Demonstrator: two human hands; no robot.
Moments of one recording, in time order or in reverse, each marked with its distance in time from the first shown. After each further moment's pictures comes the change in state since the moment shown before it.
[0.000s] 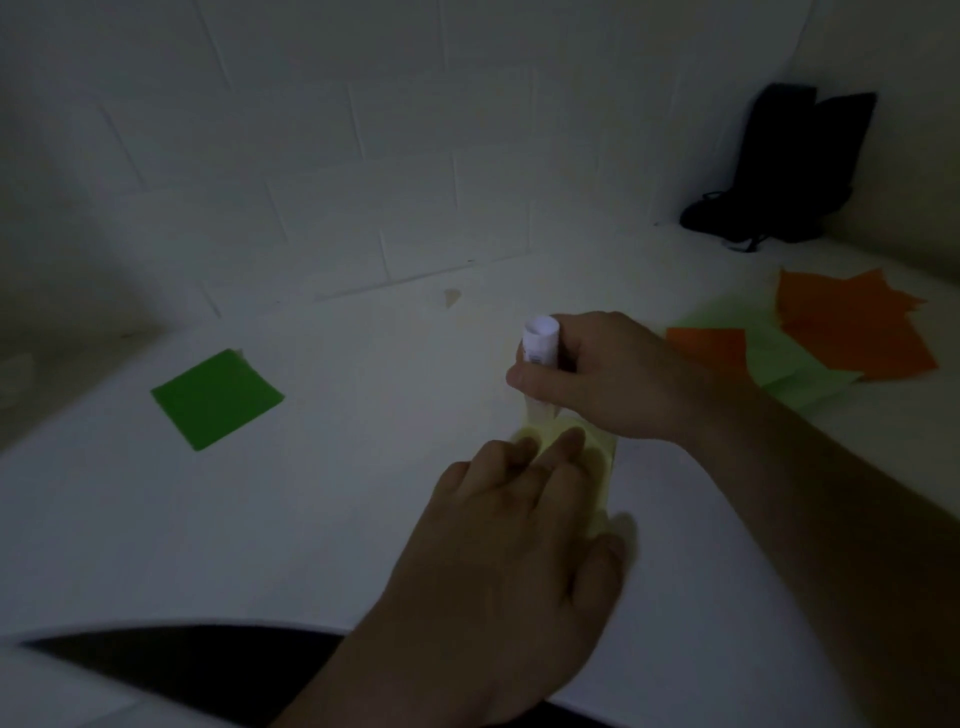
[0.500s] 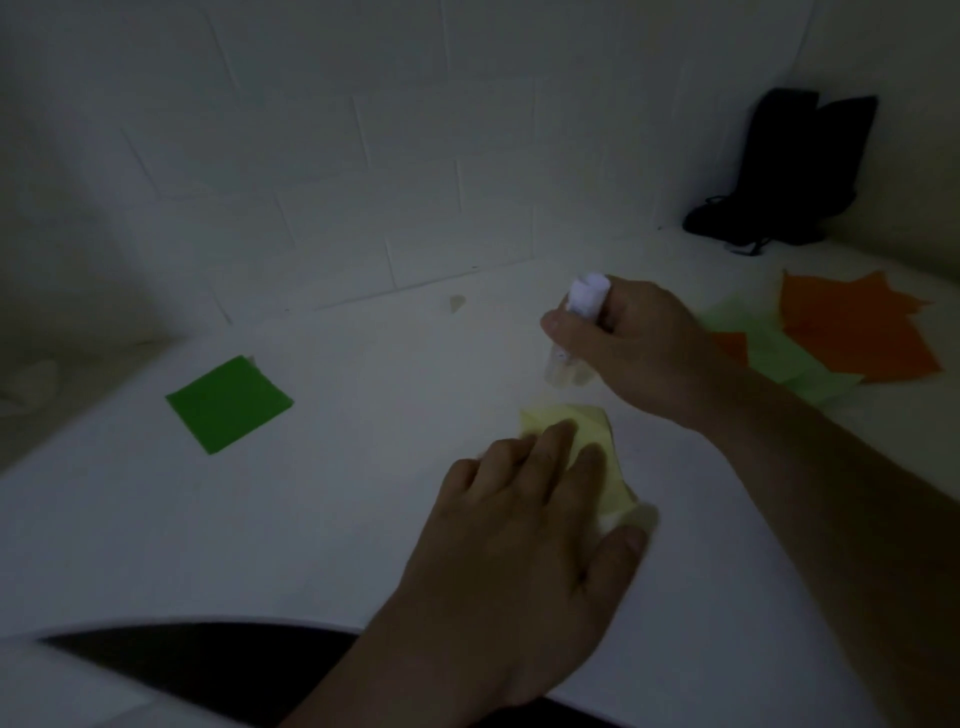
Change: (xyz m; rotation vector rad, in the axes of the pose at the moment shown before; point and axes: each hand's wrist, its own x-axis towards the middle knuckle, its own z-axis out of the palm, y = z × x) left_hand 0.007 0.008 -0.003 0.039 -0.072 -0.056; right_hand 0.003 0.008 -0.015 0.088 0.214 0.002
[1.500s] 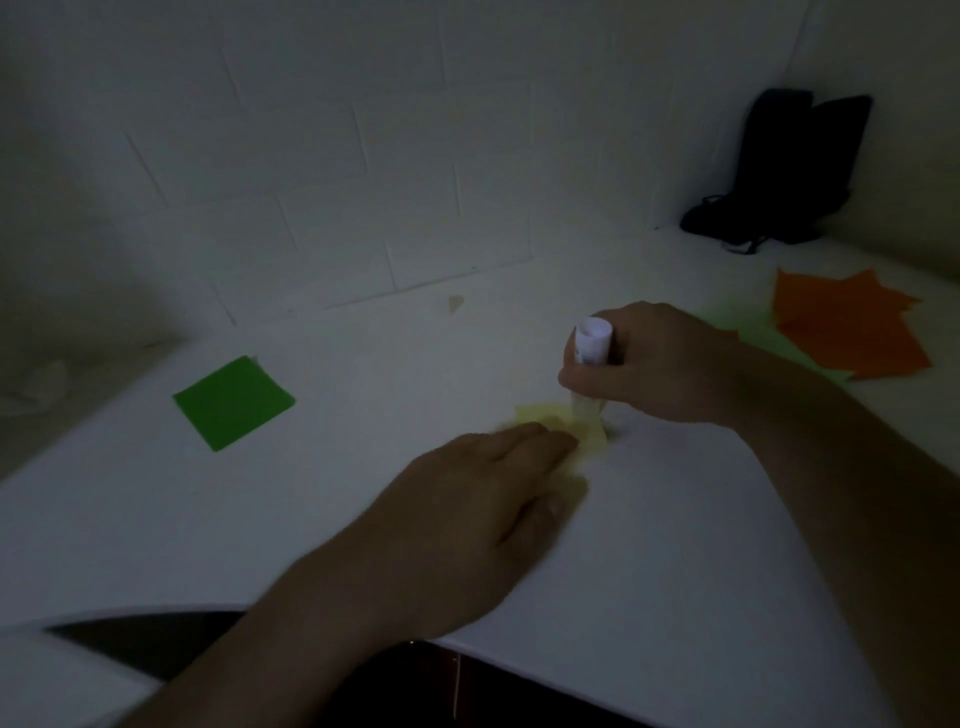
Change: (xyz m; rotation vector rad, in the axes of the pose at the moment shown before) left_hand 0.001 -0.040 -0.017 -0.172 0.022 0.164; right_hand -0.008 0.011 -0.025 -0.184 -0.280 -0.038
